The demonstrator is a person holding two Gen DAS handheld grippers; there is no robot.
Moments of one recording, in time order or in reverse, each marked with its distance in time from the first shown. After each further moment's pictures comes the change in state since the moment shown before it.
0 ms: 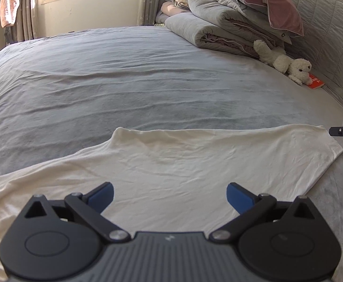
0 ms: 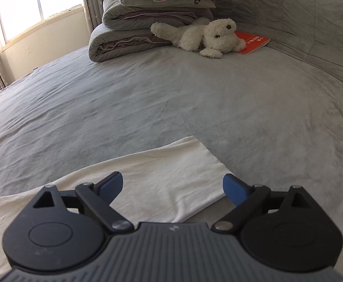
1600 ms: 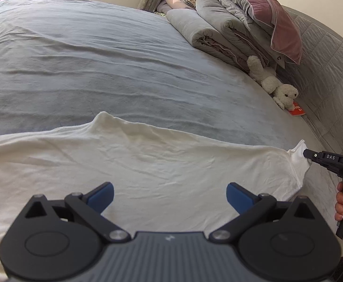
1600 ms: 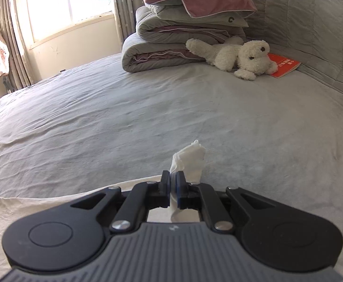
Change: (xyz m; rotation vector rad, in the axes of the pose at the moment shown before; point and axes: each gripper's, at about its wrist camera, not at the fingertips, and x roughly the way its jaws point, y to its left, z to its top) left arm 0.012 0.022 0.004 -0.225 0.051 -0.235; right arm -0.009 0.042 0.005 -0.111 -0.067 0.117
